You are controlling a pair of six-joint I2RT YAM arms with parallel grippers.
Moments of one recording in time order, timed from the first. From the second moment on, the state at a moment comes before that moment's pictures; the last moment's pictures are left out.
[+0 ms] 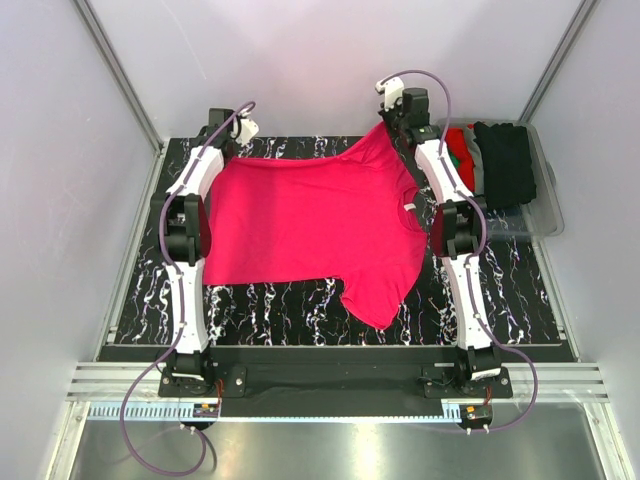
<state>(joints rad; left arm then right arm) -0.06 2.36 2.12 -0.51 -0.26 0.76 0.19 2.67 2.64 -0.35 -0.12 -0.33</state>
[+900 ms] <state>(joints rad) -0.05 2.16 1.85 -0.58 -0.18 0.75 0.17 2.37 2.31 -0.49 -0.02 -0.44</state>
